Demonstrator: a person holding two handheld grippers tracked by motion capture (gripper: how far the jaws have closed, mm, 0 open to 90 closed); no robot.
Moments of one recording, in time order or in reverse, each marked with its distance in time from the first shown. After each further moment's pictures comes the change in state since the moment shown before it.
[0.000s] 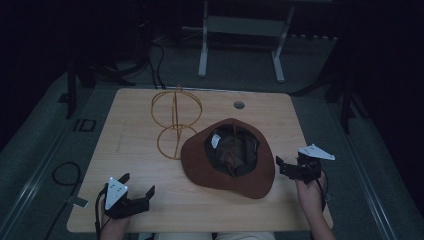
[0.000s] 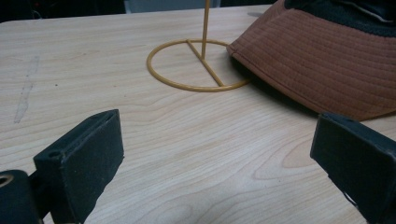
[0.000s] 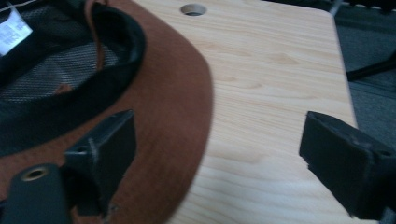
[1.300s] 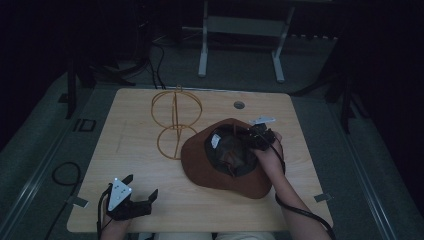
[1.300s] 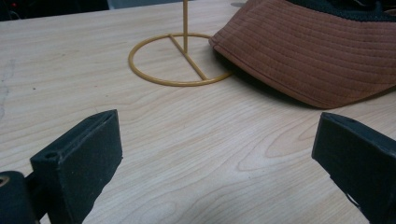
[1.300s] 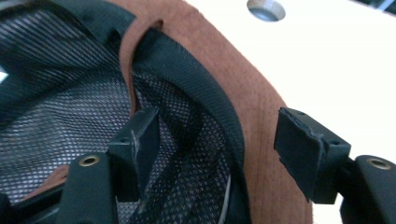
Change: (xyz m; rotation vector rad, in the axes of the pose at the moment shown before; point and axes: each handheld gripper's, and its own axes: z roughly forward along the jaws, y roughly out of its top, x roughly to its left) left arm -0.005 0.001 0.000 0.024 -0.043 0.043; right arm 0.067 0.069 0.127 0.197 0.044 -0.152
